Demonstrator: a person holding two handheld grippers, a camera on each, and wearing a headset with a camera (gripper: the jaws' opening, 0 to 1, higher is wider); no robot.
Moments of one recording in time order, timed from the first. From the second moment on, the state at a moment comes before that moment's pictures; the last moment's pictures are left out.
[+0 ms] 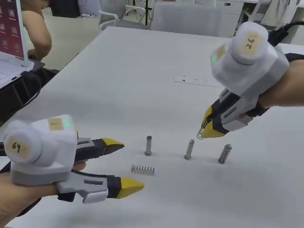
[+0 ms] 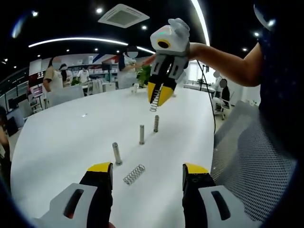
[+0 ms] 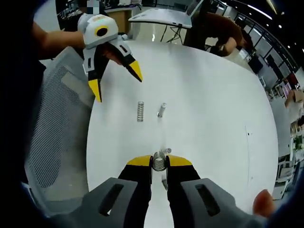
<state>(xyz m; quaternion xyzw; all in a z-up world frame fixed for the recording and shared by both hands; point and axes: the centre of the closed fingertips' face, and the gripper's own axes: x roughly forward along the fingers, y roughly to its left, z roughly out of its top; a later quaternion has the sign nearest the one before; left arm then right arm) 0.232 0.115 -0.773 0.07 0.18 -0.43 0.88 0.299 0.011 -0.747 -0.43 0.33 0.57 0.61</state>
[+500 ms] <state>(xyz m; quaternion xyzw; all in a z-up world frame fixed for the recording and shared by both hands) 0.224 0.126 -0.777 0.07 0.19 -0.42 0.89 0.318 0.022 -0.777 -0.44 0.35 0.57 0.60</state>
